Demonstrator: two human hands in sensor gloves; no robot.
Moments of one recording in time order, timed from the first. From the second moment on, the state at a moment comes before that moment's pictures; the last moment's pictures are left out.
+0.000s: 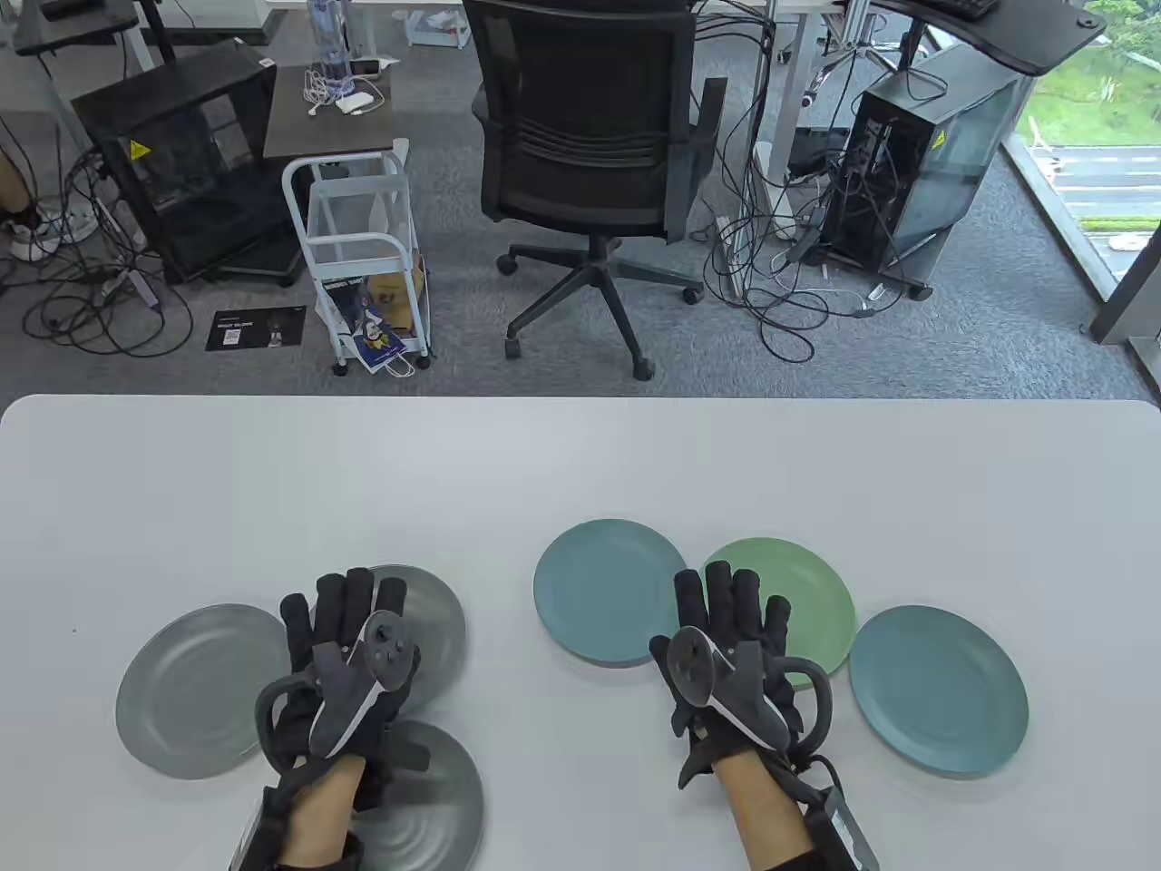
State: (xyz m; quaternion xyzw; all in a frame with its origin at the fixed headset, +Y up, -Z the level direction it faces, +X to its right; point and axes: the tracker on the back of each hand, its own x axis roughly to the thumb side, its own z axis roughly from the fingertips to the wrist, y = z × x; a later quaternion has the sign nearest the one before) left_hand -0.238 -0.723 -0.327 0.02 0.15 0.00 0.99; right_hand 0.121 -0.741 -0.341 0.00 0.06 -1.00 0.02
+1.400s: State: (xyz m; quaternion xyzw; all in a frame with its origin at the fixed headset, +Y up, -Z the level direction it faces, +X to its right) left_hand -0.284 -0.727 -0.328 -0.23 0.27 -0.06 0.93; right_hand 0.125 -0.744 -0.341 0.00 0.03 -1.00 -0.03
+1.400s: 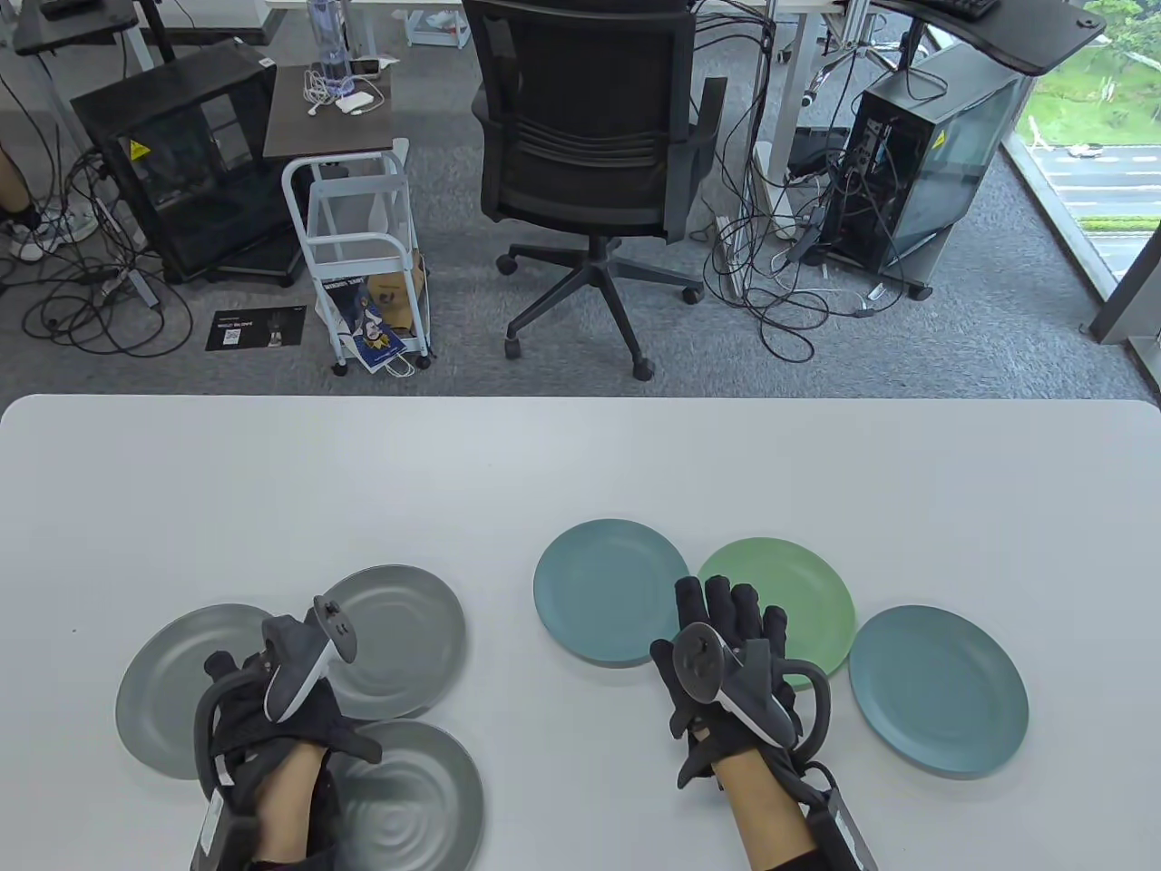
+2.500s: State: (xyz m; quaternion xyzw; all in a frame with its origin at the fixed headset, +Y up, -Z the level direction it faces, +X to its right) left_hand -0.301 -0.726 -0.326 -0.29 0.16 0.18 0.93; right_hand 0.129 -0.745 -0.341 0.00 0.03 -1.00 -0.05
